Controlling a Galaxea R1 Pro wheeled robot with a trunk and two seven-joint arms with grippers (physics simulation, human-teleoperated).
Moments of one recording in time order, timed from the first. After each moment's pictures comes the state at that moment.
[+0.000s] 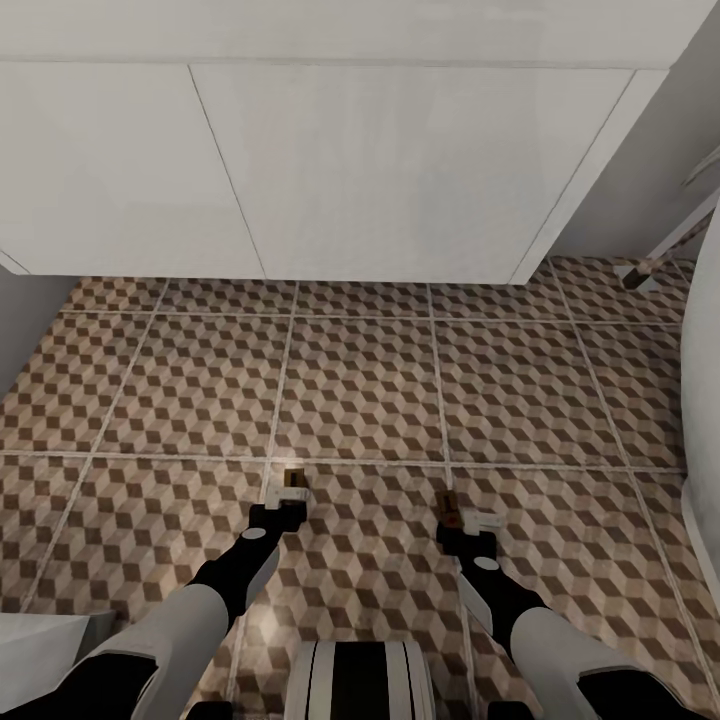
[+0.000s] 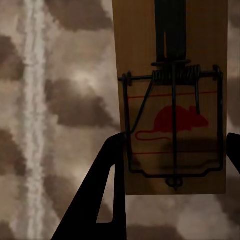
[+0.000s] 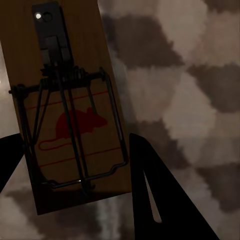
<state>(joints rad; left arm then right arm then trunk) -0.80 -0.12 -0.06 -0.31 -0.03 -0.02 0.16 -0.76 0.06 0.08 -0.23 -0.10 -0.15 -0.24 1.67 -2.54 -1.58</state>
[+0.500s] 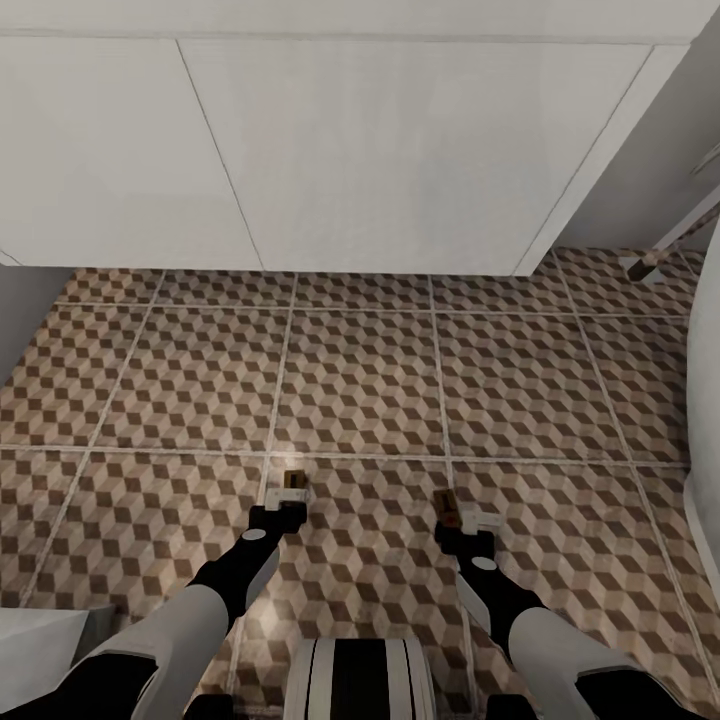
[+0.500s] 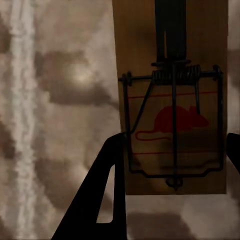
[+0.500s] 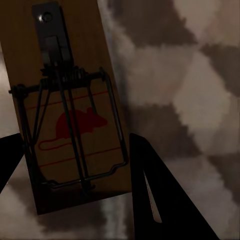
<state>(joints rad) -0.80 -0.11 -0.06 -0.31 -0.03 -0.02 0.15 -0.76 0.07 0.09 -0.23 -0.10 -0.15 -0.24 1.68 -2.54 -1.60</state>
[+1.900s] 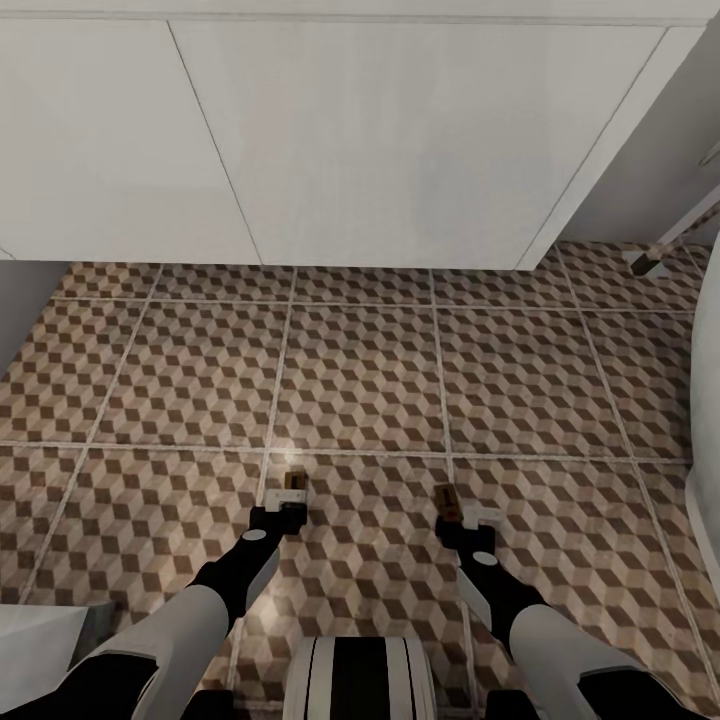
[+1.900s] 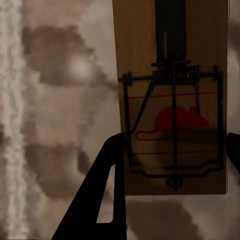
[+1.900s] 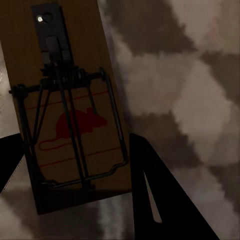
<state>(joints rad) -0.80 -0.12 -0.06 -0.31 -0.03 -0.01 0.15 -0.76 0.06 0.09 -0.26 -0.10 -0.14 -0.24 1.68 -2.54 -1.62</state>
